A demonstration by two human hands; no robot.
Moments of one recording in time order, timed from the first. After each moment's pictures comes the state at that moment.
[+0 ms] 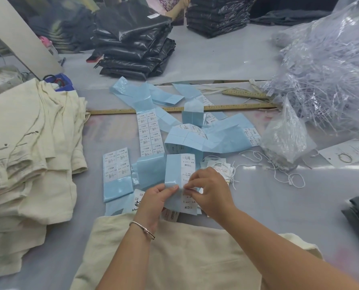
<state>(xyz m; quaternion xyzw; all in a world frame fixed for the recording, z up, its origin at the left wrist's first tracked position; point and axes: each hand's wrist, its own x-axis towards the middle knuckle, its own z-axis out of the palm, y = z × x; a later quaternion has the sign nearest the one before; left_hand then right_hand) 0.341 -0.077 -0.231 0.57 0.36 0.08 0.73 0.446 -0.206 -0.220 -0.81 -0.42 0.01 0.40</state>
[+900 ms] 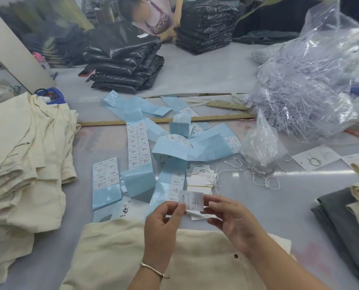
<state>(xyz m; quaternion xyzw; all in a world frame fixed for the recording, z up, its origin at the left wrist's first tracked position) 0.321 -0.164 -0.208 0.67 0.30 0.25 0.63 0.430 -0.300 -0.191 -0.52 -0.02 0.43 0.74</state>
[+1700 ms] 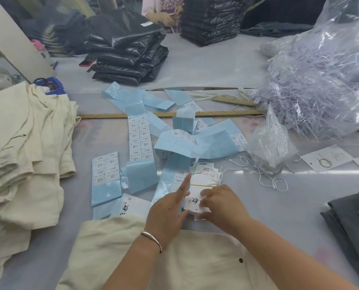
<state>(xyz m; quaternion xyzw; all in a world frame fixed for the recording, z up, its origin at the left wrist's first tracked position) 0.349 -0.120 -0.251 0.94 0.11 0.17 0.26 0.471 -0.262 -0.227 -0.85 -0.53 0.06 0.05</state>
